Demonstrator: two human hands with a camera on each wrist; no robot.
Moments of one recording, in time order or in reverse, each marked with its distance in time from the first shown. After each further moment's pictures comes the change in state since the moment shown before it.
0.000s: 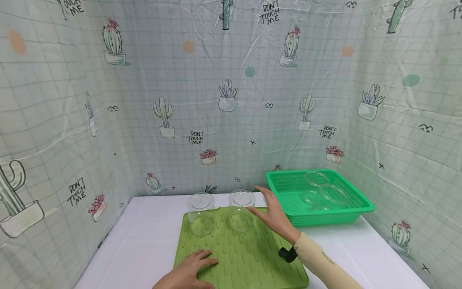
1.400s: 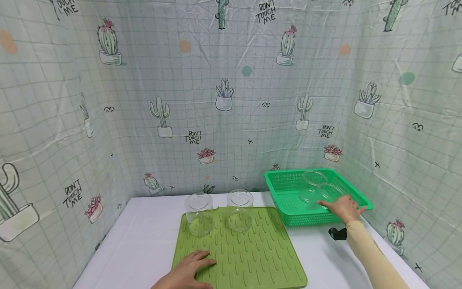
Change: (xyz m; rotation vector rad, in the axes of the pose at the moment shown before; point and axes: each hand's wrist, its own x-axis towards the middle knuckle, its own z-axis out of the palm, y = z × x) left_hand 0.002 -0.001 0.002 0.017 0.015 0.012; right_hand -0.019 0.147 -0.157 -0.380 -0.058 0.716
